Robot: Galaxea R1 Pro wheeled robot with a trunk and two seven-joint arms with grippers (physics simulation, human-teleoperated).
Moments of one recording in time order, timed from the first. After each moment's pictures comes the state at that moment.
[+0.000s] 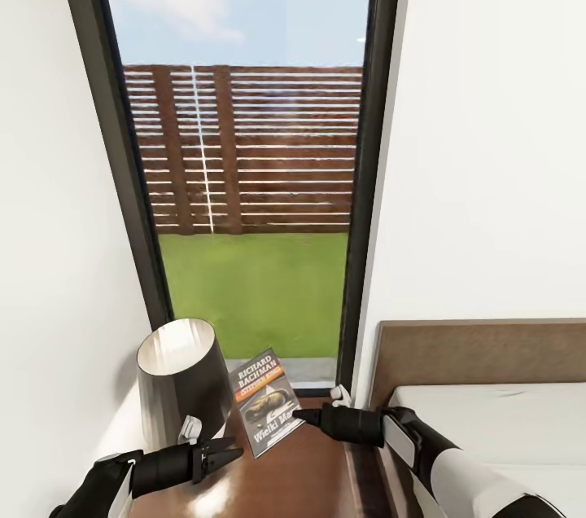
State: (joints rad) left arm -0.43 0.06 0.39 -0.56 -0.20 0.25 -1.45; right arm -0.69 0.00 0.37 -0.25 -0.62 0.47 0.98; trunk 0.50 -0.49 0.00
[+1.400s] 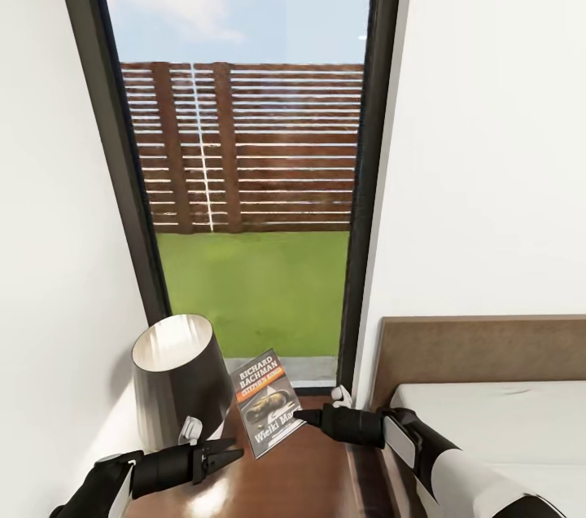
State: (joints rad) left arm -0.43 0.06 0.39 -0.56 -0.20 0.26 -1.44; right arm -0.69 0.00 0.37 -0.24 -0.62 0.46 0.97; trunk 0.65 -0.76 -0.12
